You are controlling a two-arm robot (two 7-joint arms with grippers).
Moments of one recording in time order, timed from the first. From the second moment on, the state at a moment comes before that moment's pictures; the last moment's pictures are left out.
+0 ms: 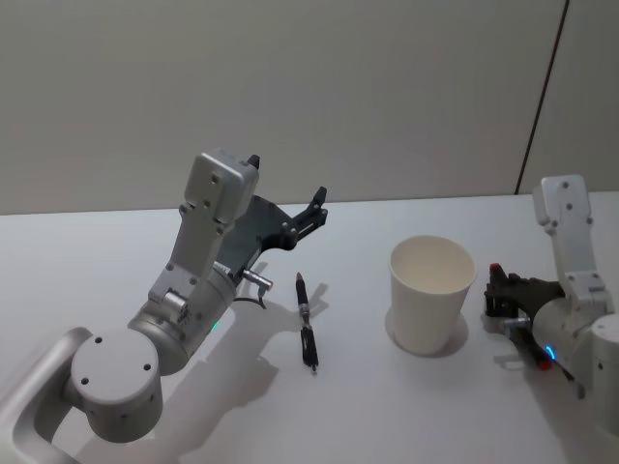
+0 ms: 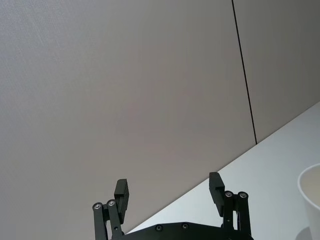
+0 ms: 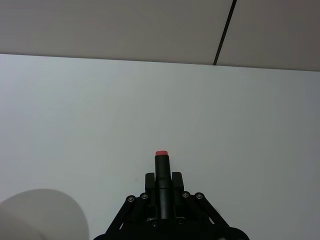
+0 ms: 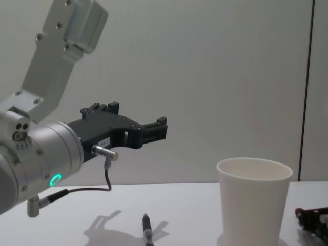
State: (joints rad) left arm -0.24 0.38 0.45 -1.63 -0.20 0.01 -0.01; right arm 0.17 0.17 -0.25 -1.60 0.23 0.69 -0.17
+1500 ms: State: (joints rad) left arm -0.24 0.38 0.45 -1.63 -0.20 0.01 -0.01; right arm 0.18 0.16 -0.21 -1.77 0.08 0.46 -0.27
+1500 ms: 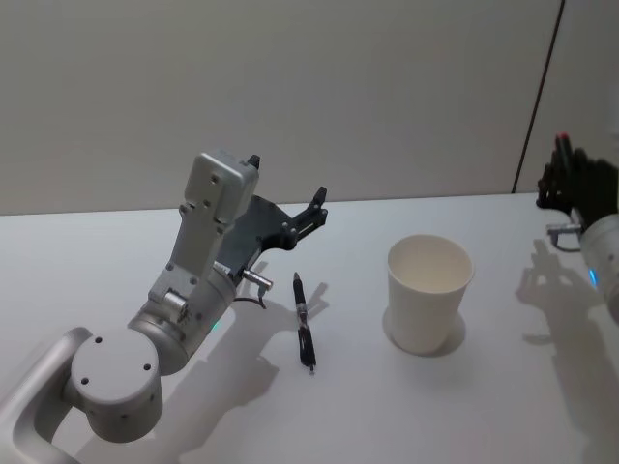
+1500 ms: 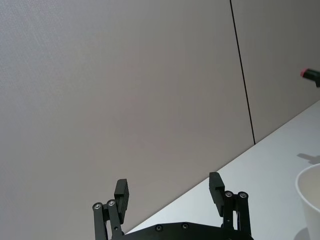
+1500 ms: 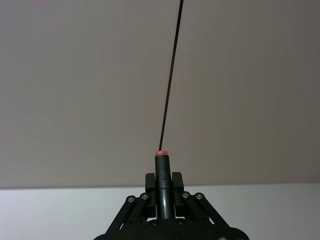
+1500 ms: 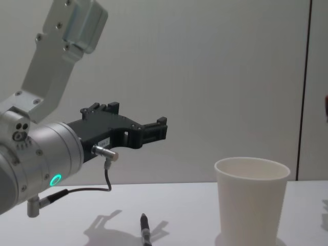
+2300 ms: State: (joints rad) left arm -0.24 0.38 0.45 -1.63 -0.20 0.01 -0.01; right arm 0.19 0.12 -0.26 -1.78 -0.07 0.28 -0.18
